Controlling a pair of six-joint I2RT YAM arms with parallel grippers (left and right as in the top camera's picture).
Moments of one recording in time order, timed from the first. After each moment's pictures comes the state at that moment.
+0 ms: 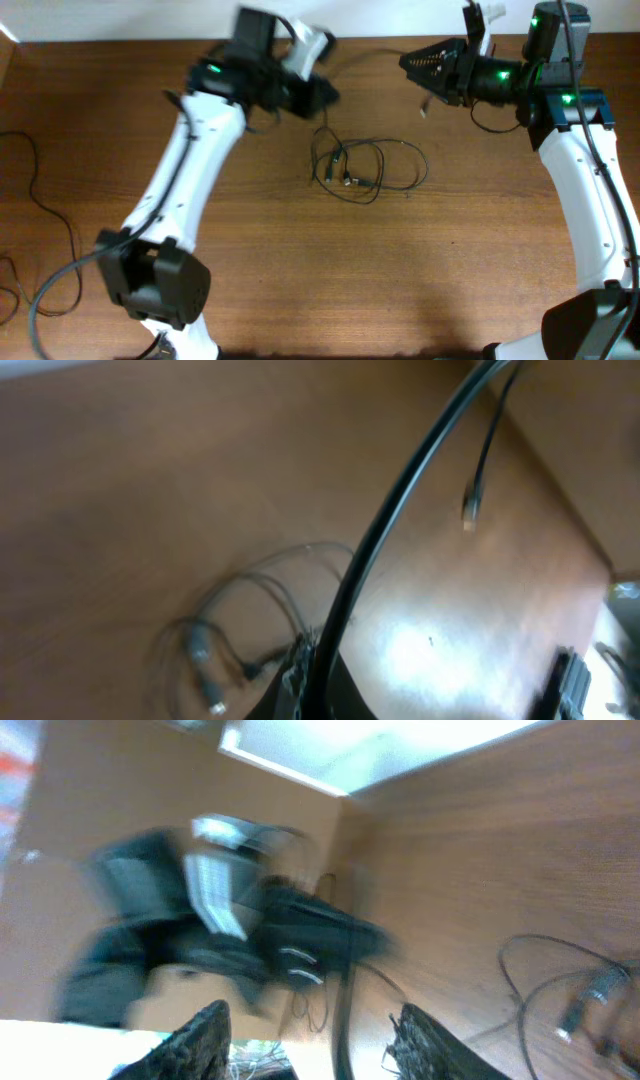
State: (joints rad) left arm -0.26 1.90 1.94 -0.92 0.63 0.06; right arm 0.01 1.67 1.59 -0.52 -1.06 0.63
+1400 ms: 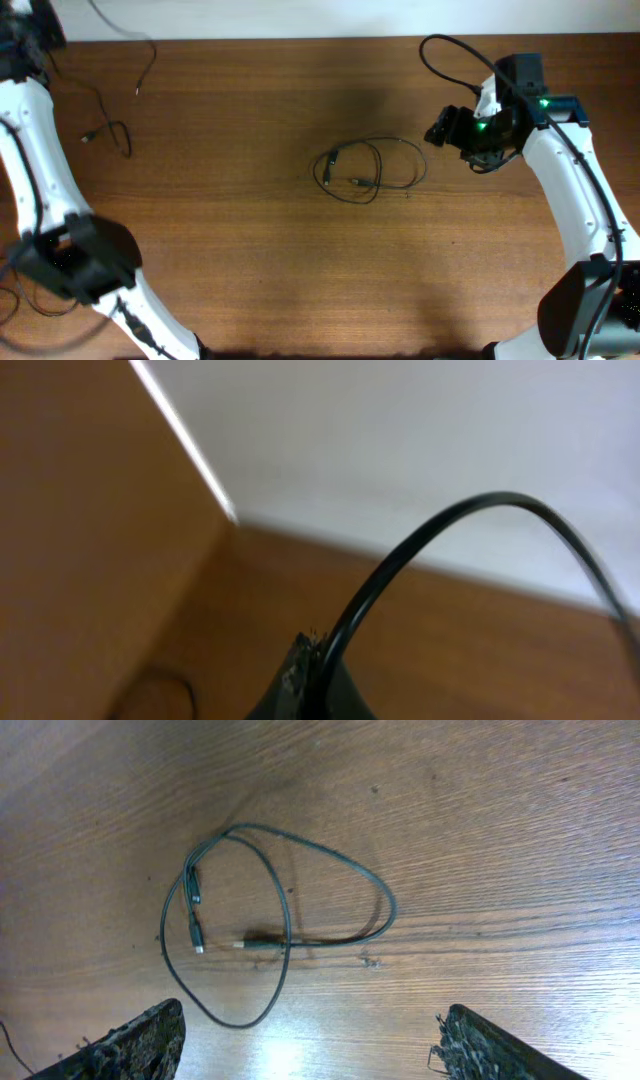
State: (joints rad) left arm 0.44 2.14 2.29 -0.72 -0.02 0.16; right arm 0.03 1.72 1.49 -0.97 -0.34 0.42
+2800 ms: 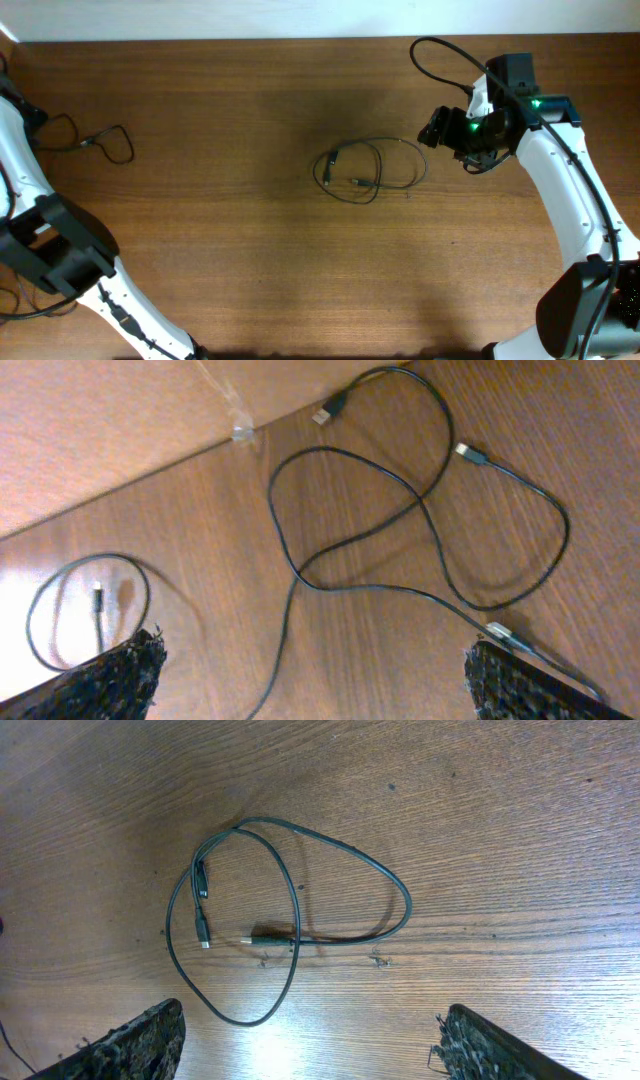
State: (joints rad) left arm 0.59 2.27 2.28 -1.15 -0.47 -0.48; right arm 0.06 1.72 1.49 -0.97 -0.34 0.42
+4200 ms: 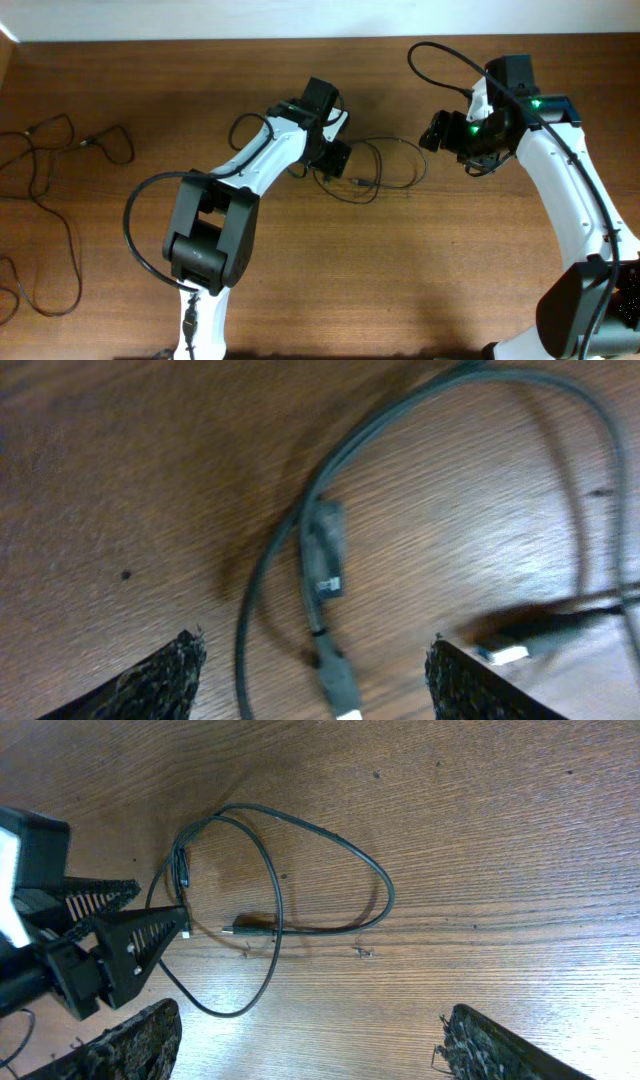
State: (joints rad) left arm -0.43 2.16 1.62 -0.74 0.12 -0.03; right arm 0.06 1.72 1.49 -1.00 -0.31 0.38
